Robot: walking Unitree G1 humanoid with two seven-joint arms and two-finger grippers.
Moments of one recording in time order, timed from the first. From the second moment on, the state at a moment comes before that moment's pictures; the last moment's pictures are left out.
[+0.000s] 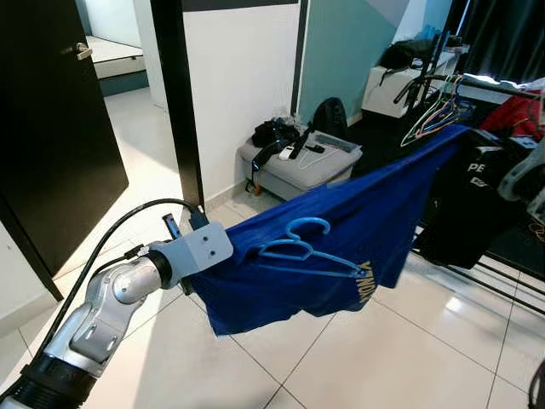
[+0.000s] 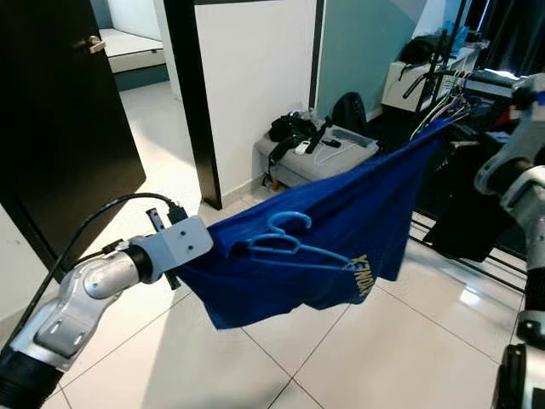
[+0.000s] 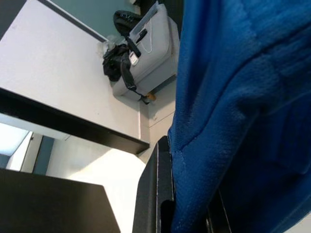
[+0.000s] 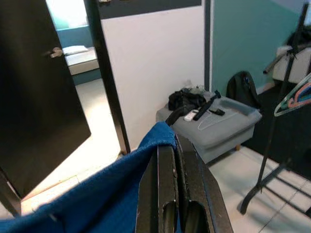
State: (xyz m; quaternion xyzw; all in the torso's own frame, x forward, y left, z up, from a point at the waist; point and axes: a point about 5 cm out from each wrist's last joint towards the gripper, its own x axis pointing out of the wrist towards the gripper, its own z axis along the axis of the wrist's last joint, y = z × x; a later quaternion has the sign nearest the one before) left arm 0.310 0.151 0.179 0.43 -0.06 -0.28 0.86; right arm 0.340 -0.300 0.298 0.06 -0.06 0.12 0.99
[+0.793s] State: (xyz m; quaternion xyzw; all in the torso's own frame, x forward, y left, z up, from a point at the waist) left arm 0.296 0.125 0.205 0.25 -0.10 -0.37 0.89; right arm 0.342 -0.296 0.278 0.03 -0.03 0.10 0.99
